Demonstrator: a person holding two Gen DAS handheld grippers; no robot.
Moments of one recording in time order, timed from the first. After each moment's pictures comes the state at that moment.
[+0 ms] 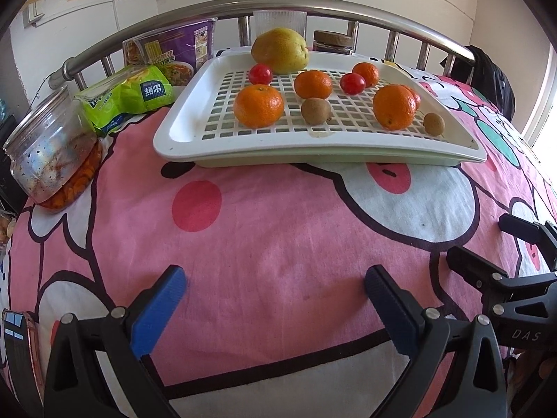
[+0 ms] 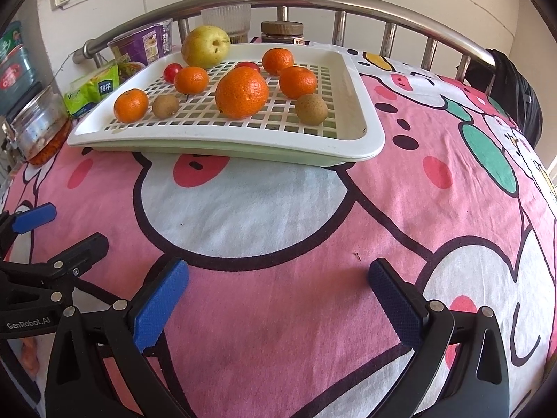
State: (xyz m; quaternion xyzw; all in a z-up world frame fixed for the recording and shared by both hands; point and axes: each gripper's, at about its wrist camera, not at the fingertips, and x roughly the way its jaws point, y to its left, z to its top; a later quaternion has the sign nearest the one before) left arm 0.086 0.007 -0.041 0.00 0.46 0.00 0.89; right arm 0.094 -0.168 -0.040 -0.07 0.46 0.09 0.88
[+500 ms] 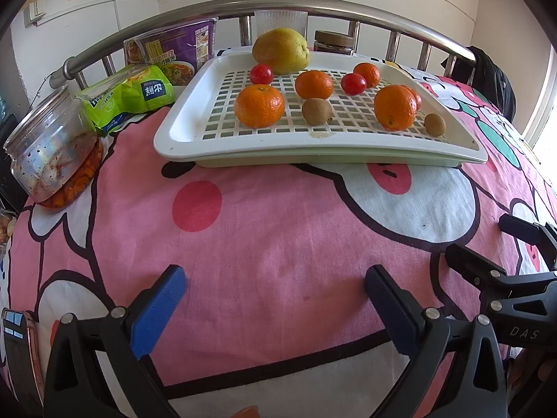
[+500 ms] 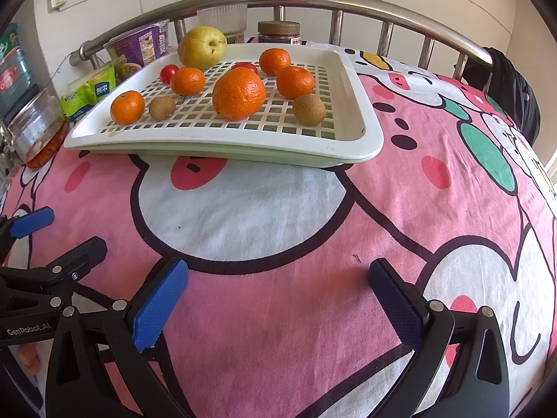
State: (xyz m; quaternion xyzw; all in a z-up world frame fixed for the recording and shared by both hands) left arm 0.087 0.007 -0.042 0.00 0.46 0.00 0.89; right arm 0.096 -0.168 -0.040 -0.06 0.46 0.08 0.88
